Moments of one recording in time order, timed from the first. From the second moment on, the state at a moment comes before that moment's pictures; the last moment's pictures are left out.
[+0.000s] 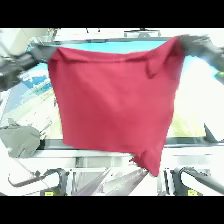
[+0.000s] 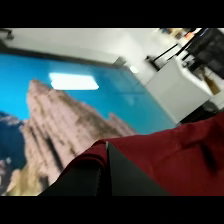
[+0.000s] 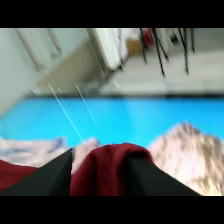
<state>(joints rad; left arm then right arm) 0.19 -1.40 1.40 0.24 -1.00 -0.77 -0.13 -1.26 1.26 -0.20 0.65 0.54</state>
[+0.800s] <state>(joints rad) 0.47 -1.47 1.29 0.84 -1.47 -1.11 -0.63 -1.11 1.05 -0.56 1.12 0.87</state>
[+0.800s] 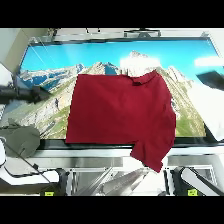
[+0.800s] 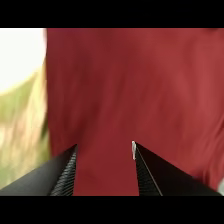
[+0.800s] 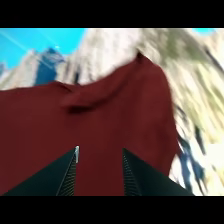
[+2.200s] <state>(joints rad) 0.34 -1.36 0.66 0.95 -1.23 -1.01 -0.87 -0.99 0.46 -0.83 1.24 0.95</state>
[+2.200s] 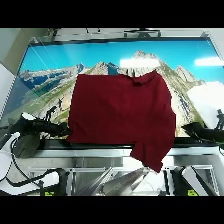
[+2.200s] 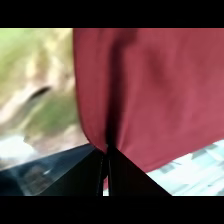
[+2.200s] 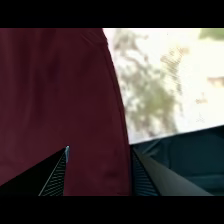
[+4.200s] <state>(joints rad) 0.46 -1.19 0.76 -0.09 -1.71 -0.66 -0.64 -1.08 0.71 -0.09 1.61 0.79</state>
